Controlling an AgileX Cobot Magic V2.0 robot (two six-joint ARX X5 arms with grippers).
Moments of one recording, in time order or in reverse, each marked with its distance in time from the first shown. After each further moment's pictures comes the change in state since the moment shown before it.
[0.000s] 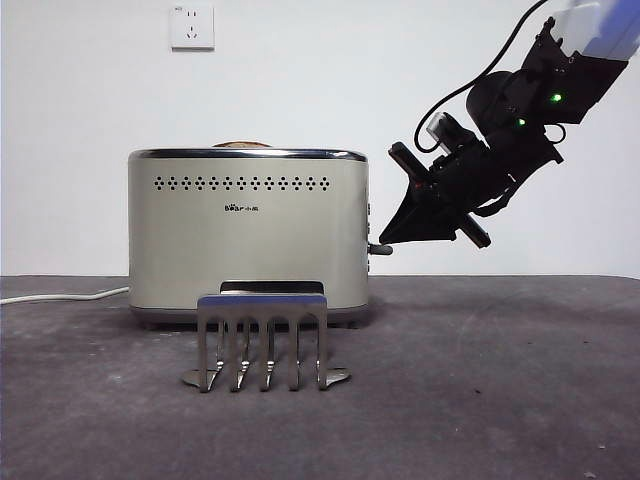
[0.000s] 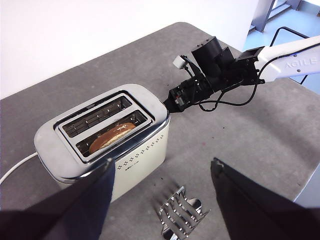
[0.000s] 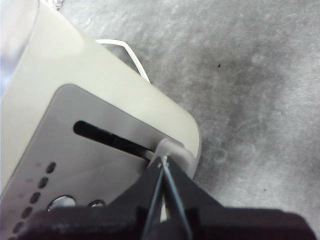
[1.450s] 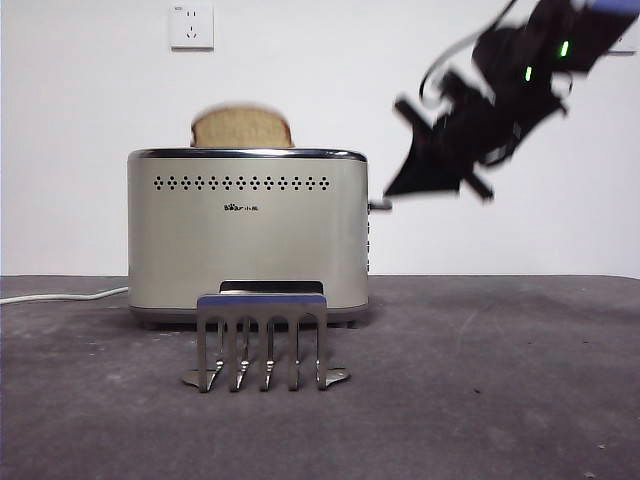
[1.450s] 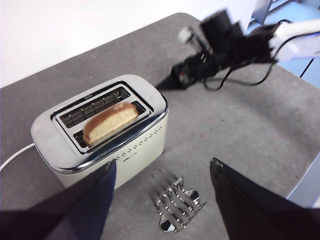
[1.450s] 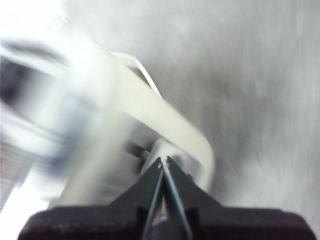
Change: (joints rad) left arm 0.000 0.000 0.000 -0.033 0.000 0.000; right arm 0.000 -0.119 0.036 -0.051 0.012 -0.003
